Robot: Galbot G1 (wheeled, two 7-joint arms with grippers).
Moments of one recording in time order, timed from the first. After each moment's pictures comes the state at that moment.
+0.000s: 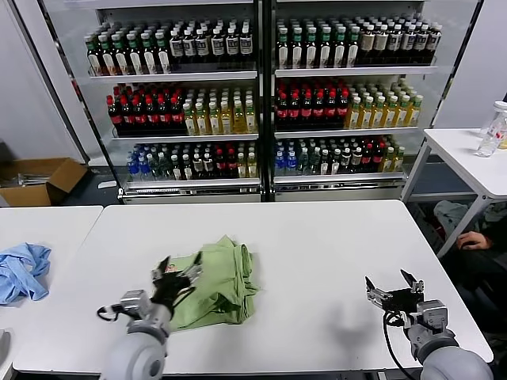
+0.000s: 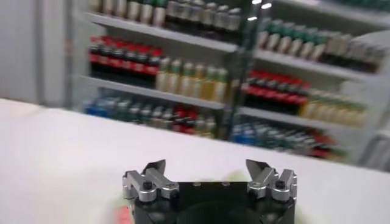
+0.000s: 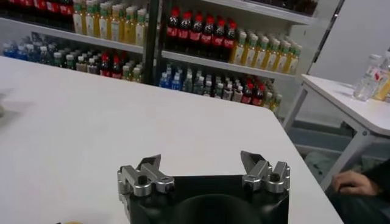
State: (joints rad) left arm 1.32 -1.28 -0.42 -2.03 -0.51 0.41 -0.29; right arm -1.50 0.89 0.57 2.16 0.54 -0.52 0.29
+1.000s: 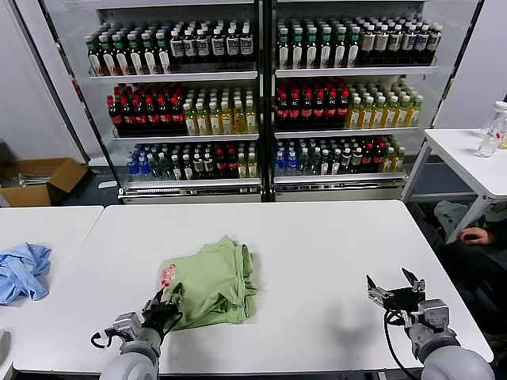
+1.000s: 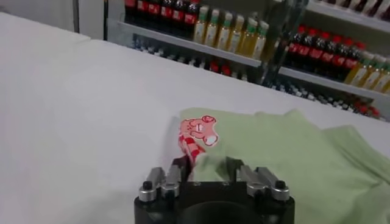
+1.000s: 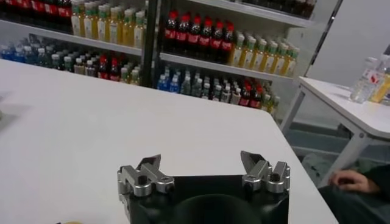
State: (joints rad) left arm 1.38 -1.32 -0.48 -1.91 -0.60 0.40 -0.27; right arm -1.52 0.89 0.59 2.18 0.54 -0.52 0.29
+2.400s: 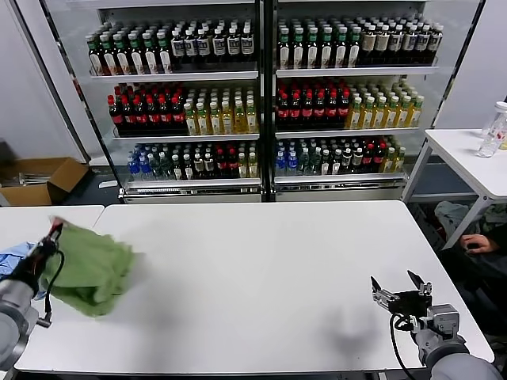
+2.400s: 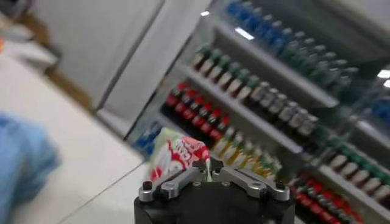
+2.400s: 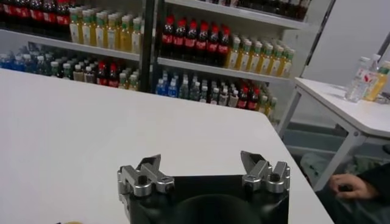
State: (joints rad) left arm 1.30 -1.04 -0.98 -1.99 -1.26 0.42 -0.23; right arm -1.58 0.91 0.65 2.22 0.56 -0.51 0.29
